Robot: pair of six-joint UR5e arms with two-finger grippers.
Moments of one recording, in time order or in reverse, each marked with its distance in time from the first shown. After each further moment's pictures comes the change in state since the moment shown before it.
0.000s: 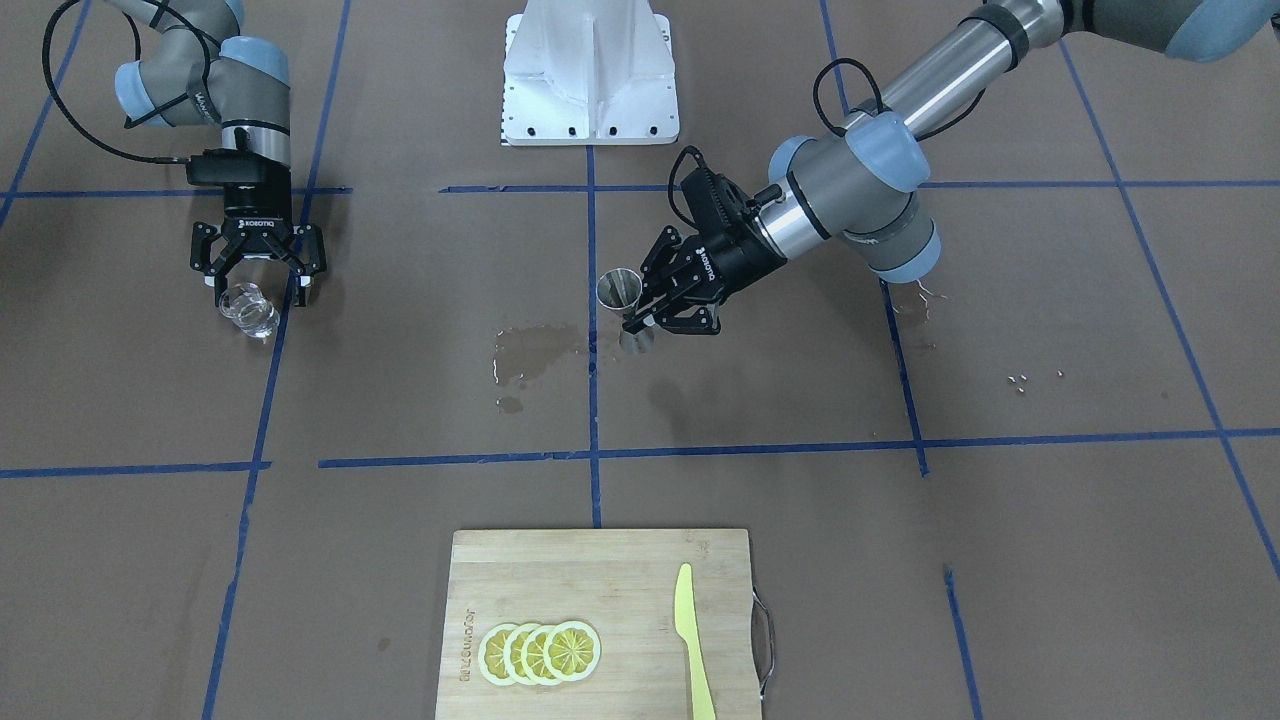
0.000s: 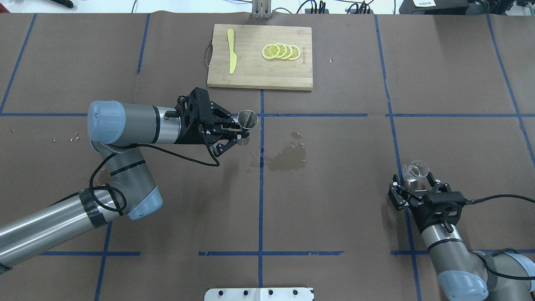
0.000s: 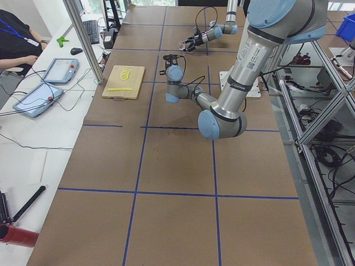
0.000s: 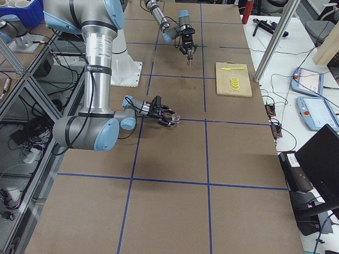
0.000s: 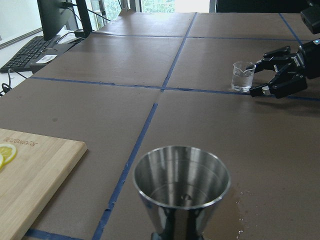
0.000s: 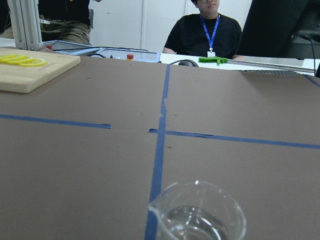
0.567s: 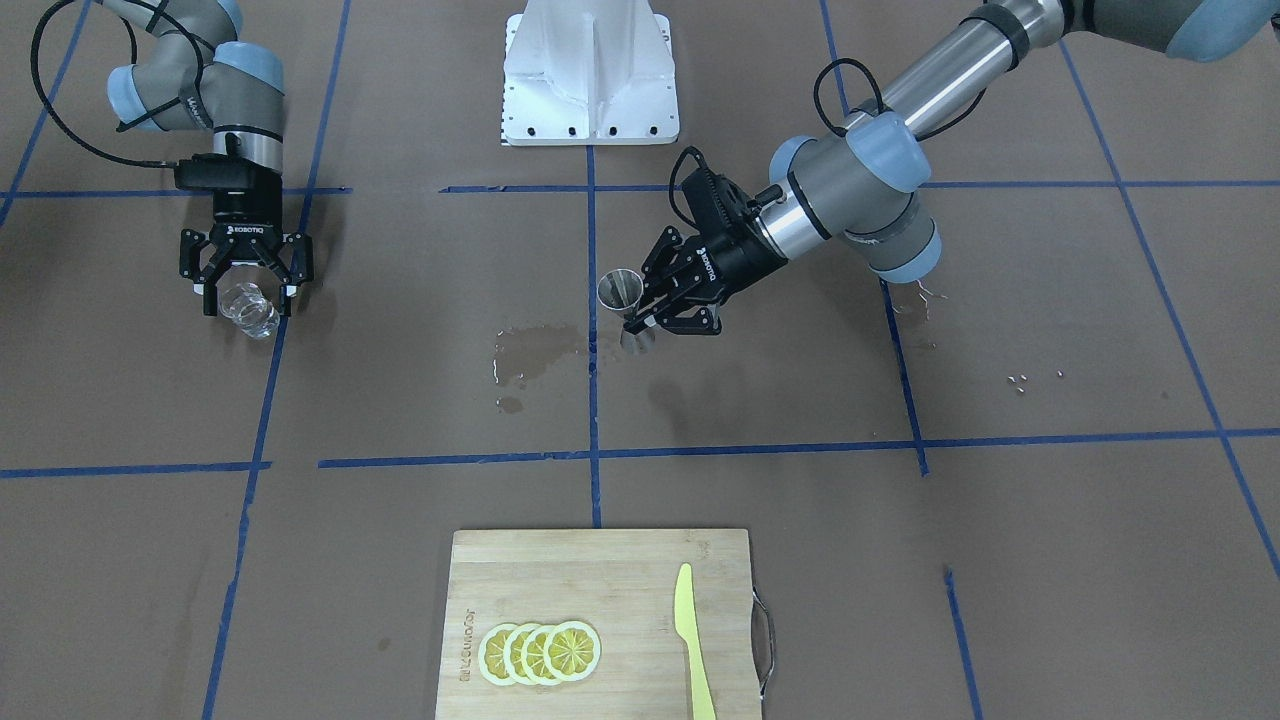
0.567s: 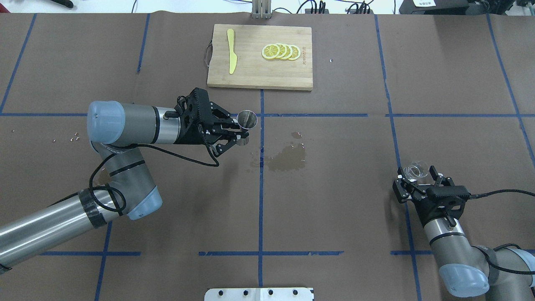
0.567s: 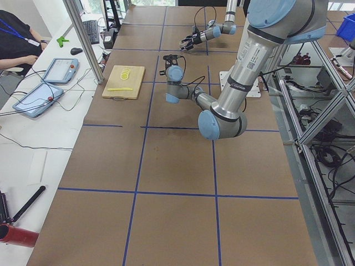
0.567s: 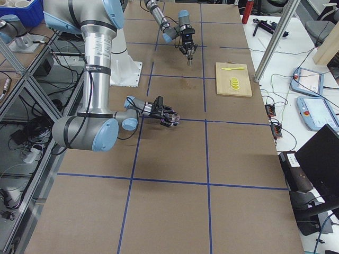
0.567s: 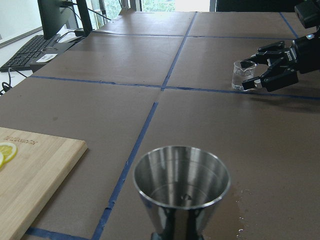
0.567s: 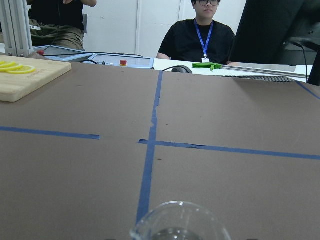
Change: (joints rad) left arm 0.000 0.002 0.000 0.000 0.000 0.000; right arm 0.022 0.001 -0.002 0.001 0.001 -0.003
